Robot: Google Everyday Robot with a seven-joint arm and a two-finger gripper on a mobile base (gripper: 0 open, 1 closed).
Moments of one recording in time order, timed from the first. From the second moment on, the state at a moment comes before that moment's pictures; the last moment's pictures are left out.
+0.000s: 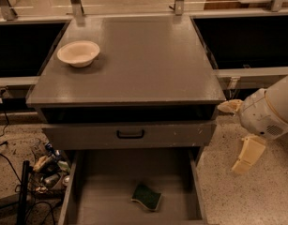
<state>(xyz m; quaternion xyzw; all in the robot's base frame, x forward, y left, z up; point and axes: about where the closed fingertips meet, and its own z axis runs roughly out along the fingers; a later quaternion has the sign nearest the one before) 0.426 -0.203 0.818 -0.63 0.74 0.12 0.21</state>
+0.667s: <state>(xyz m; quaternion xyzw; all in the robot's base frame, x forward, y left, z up) 0.423 -0.202 0.789 -0.63 0.75 0.09 0.17</state>
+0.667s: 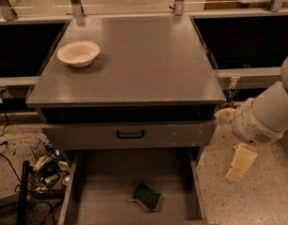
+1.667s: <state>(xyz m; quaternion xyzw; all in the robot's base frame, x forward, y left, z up) 0.431 -0.194 0.734 -0.60 0.77 0.11 0.18</state>
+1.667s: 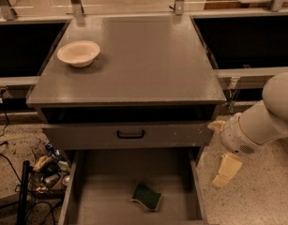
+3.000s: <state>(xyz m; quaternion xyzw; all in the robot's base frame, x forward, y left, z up) 0.431 -0.183 0.682 -0.60 0.77 0.12 0.15</state>
